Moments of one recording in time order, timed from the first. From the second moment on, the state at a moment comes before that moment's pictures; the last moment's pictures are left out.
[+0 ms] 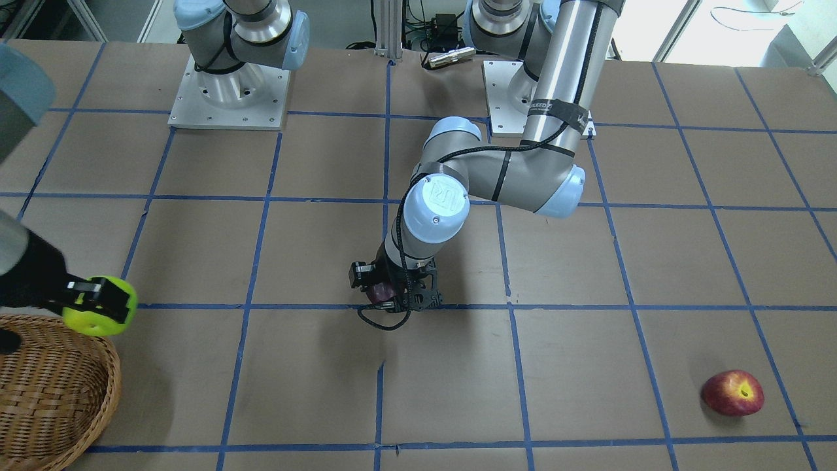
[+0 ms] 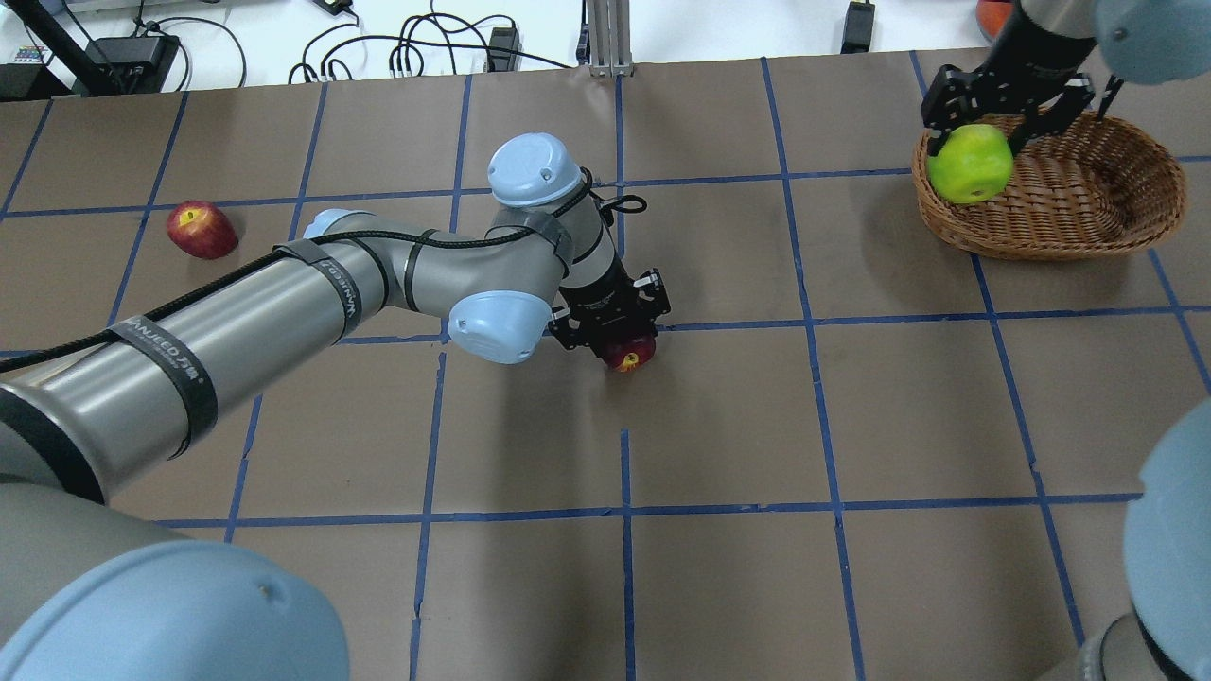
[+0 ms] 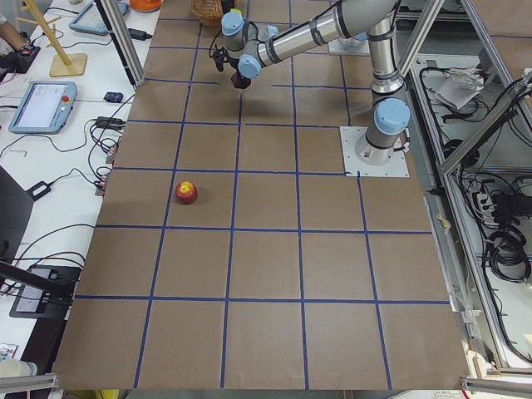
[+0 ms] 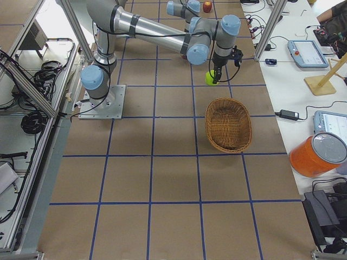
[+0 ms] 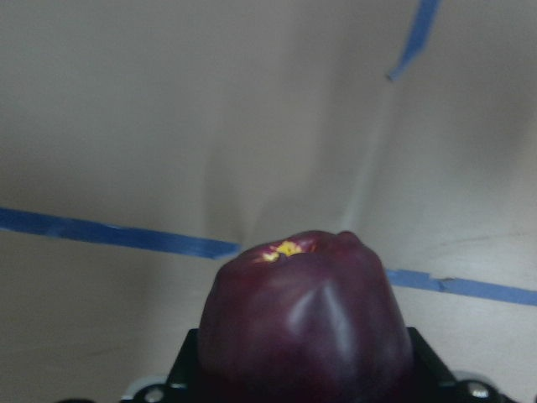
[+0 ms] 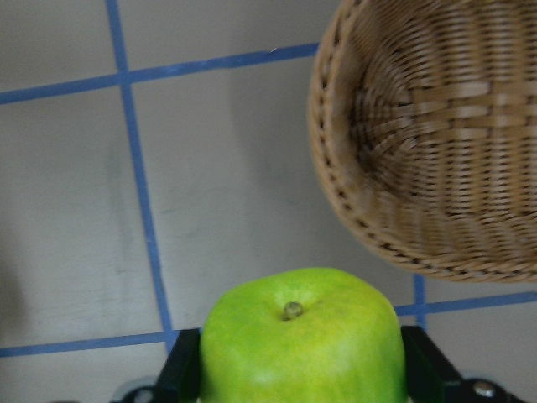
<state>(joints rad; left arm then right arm) -1.89 -2.10 -1.72 -0.91 1.31 -0.56 1.28 -1.19 1.38 -1.77 -1.57 -0.21</state>
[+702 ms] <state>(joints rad) -1.76 -1.98 -1.58 -1.08 1.37 -0.50 1.11 -0.99 1.33 -2.03 -1.69 -0.52</state>
